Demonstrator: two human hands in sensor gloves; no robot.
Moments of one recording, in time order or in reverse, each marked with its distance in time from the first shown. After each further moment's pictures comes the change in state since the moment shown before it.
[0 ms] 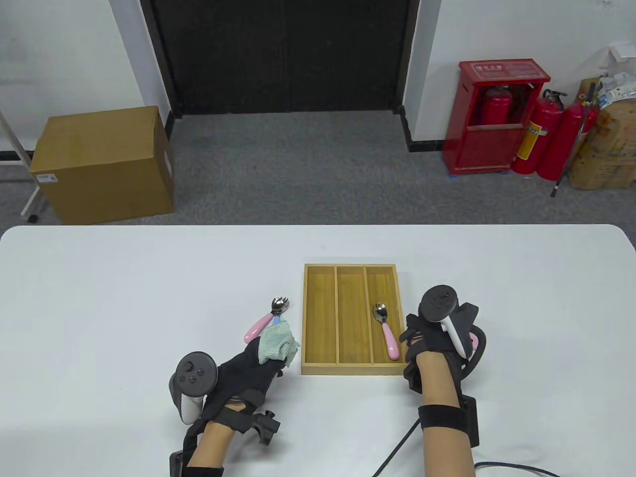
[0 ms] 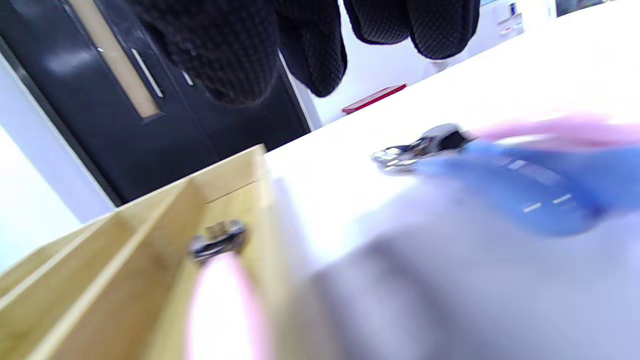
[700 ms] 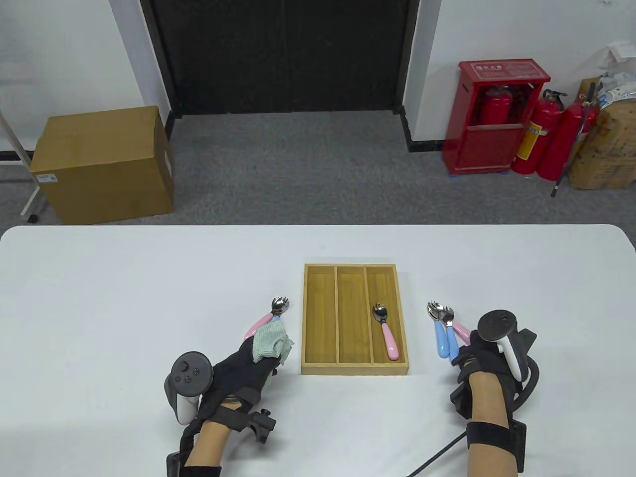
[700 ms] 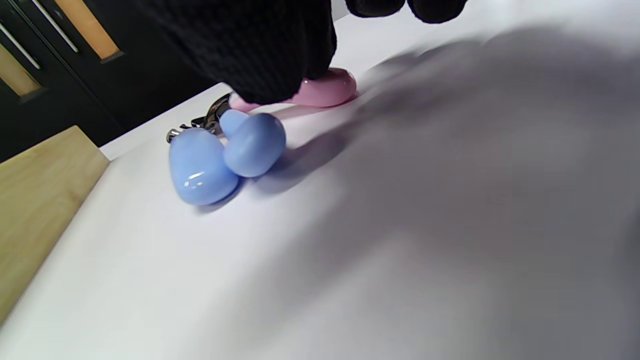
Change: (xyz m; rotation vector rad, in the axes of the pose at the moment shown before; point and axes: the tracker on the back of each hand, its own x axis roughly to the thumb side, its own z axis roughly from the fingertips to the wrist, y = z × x) left_hand -0.006 0.007 0.000 0.025 0.025 -0.005; right_hand -0.106 0.007 -0.007 0.113 0.189 -0.080
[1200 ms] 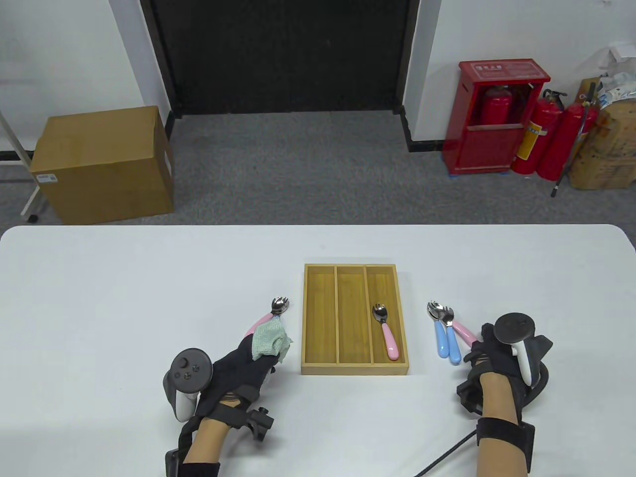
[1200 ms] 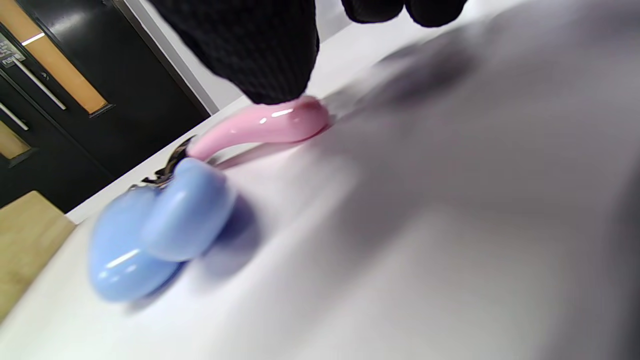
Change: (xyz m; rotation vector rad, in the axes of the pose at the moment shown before) left_hand -0.002 0.004 -0.002 -0.011 0.014 -0.022; right_hand -0.016 -0.004 -0.022 -0.032 0.050 -0.122
